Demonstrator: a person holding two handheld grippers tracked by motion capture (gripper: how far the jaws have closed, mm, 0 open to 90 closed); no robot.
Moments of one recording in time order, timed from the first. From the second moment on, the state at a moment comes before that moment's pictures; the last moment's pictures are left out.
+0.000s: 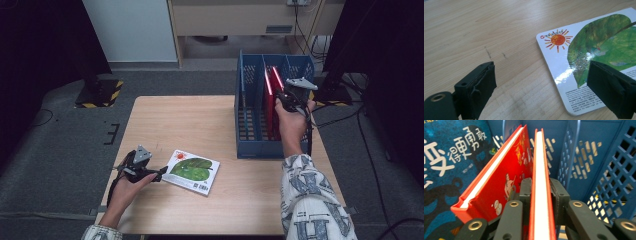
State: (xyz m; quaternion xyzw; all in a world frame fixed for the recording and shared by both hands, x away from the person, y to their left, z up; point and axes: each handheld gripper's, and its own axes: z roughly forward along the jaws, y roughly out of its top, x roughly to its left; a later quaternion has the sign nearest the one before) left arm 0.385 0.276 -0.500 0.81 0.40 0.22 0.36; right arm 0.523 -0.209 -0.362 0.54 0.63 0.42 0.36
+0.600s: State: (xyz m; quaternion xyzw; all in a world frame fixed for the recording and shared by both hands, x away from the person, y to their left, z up) left arm 0.384 0.275 -0.500 0.81 0.40 0.22 0.36; right arm 0.527 -0.210 -0.357 0.55 0.64 0.39 0.36
